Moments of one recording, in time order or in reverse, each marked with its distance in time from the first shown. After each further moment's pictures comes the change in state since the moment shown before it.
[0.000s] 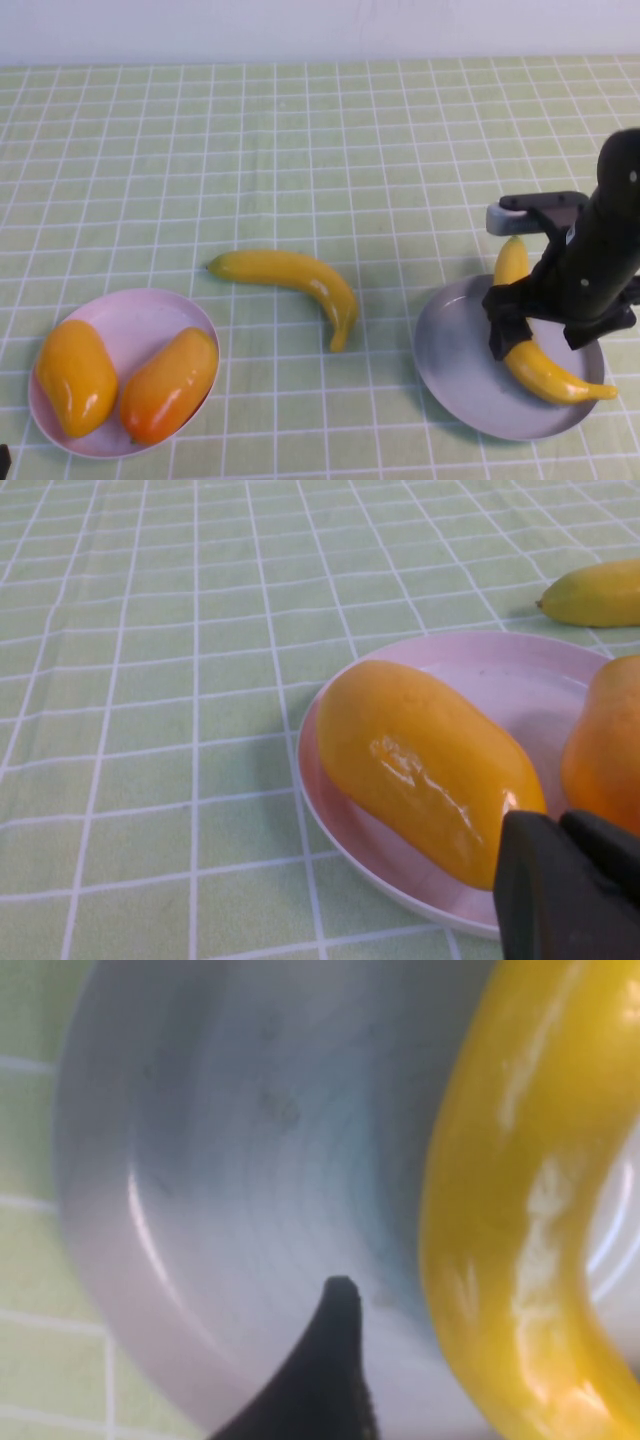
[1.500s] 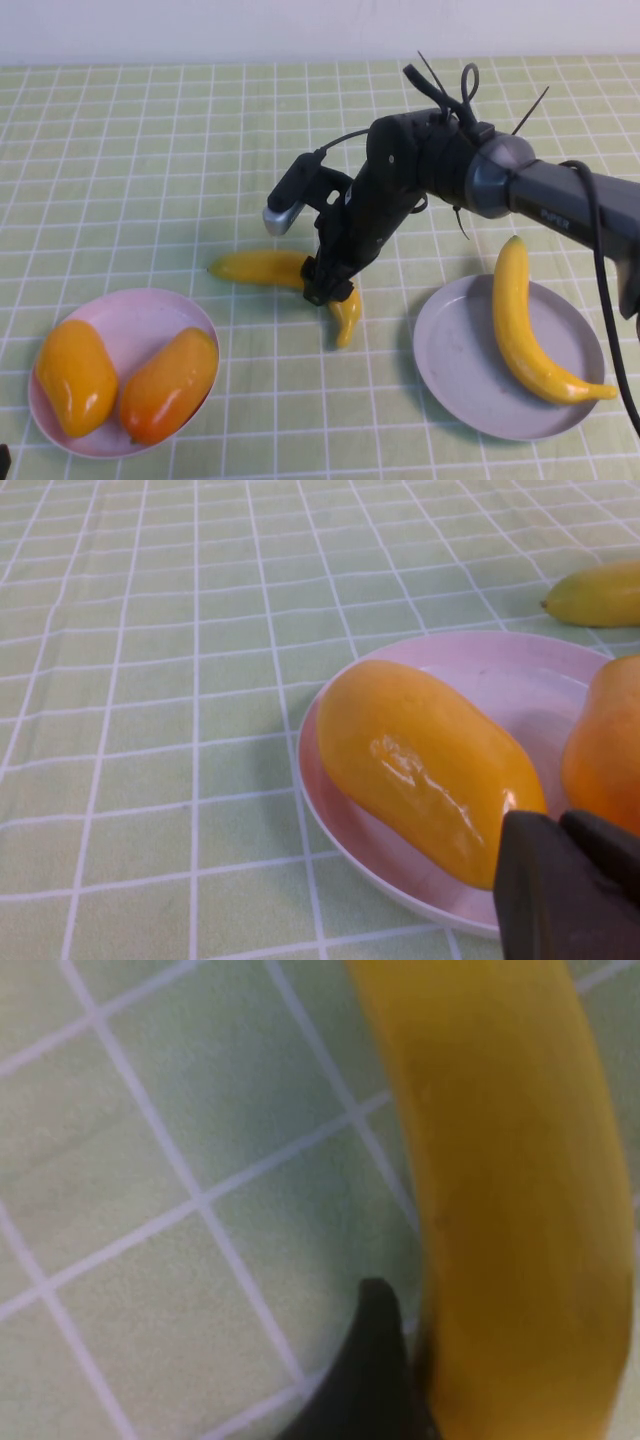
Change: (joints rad) right arm 0.266 0.491 -0.690 0.090 -0.080 -0.695; left arm 0.000 0.000 0.000 0.000 0.000 0.002
